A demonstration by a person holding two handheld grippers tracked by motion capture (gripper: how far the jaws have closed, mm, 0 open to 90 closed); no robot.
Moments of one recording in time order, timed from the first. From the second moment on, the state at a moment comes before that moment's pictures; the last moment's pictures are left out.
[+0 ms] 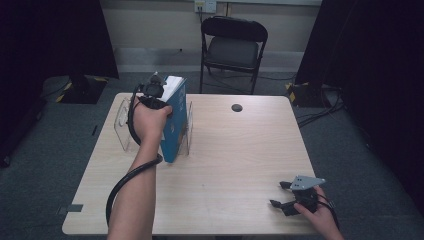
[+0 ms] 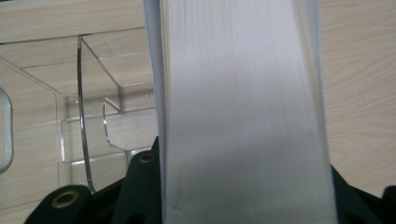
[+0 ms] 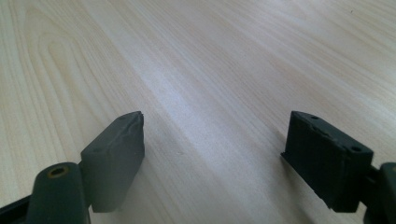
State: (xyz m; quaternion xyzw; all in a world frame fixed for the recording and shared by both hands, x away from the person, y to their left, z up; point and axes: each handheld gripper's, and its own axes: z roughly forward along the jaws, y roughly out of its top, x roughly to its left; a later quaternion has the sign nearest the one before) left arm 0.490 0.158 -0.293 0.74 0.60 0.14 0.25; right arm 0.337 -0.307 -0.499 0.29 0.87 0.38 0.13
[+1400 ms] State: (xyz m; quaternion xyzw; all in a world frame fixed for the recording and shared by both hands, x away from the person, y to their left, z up) left arm 0.501 0.151 -0.301 0.76 0.60 0.14 0.23; right arm 0.337 -0.307 -0.499 0.29 0.87 0.38 0.13
